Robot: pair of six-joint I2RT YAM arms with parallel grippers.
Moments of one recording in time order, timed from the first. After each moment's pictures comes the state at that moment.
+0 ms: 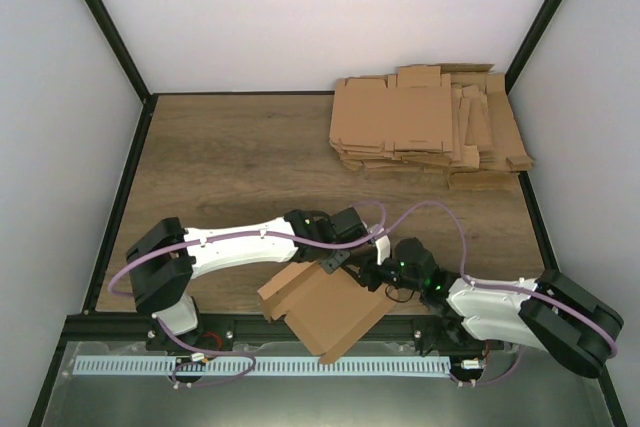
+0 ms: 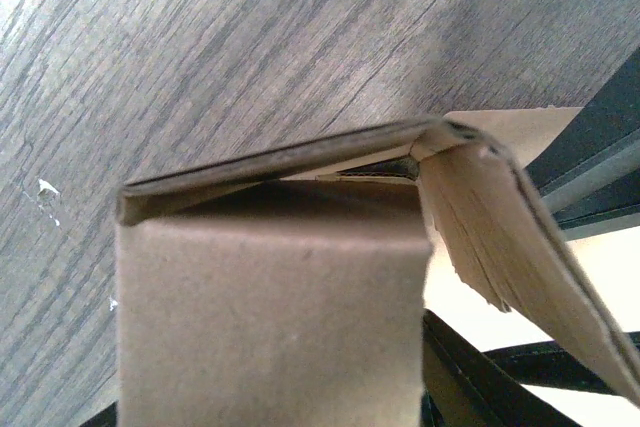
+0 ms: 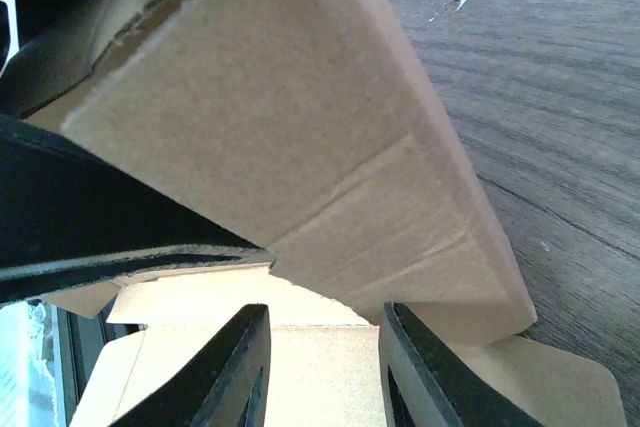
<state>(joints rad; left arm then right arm) -1.17 1.68 1.19 -0.73 -0.23 -0.24 0.85 1.08 0.05 0.61 -0.29 0.50</state>
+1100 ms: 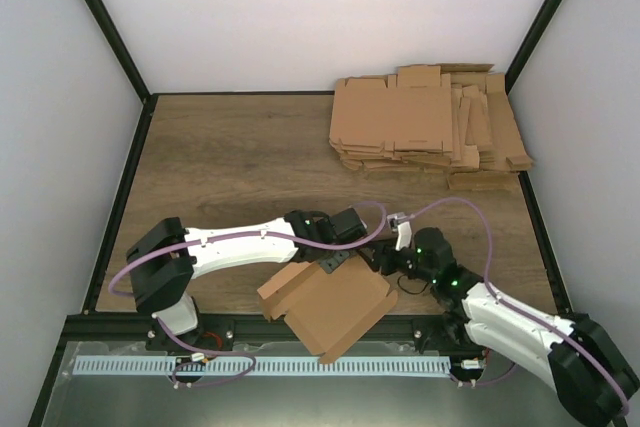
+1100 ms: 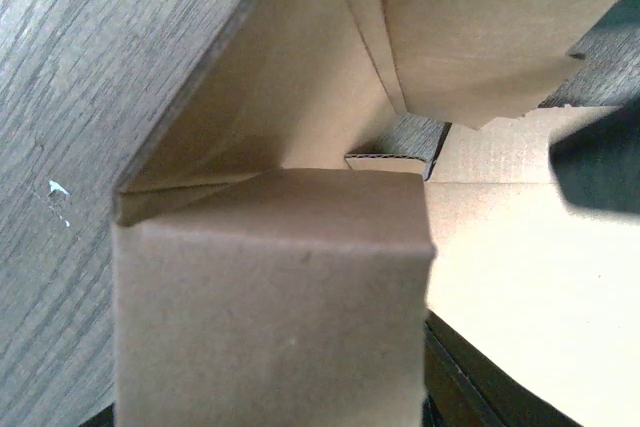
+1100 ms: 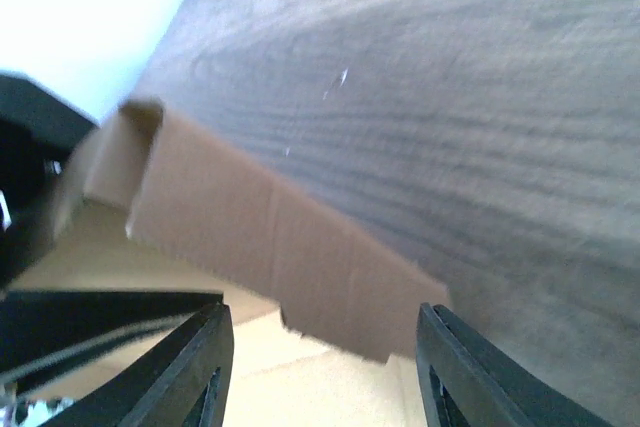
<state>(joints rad) -1.17 1.68 1.18 -0.73 -0.25 -0.23 0.66 0.80 0.08 0.27 -0.33 0.62</state>
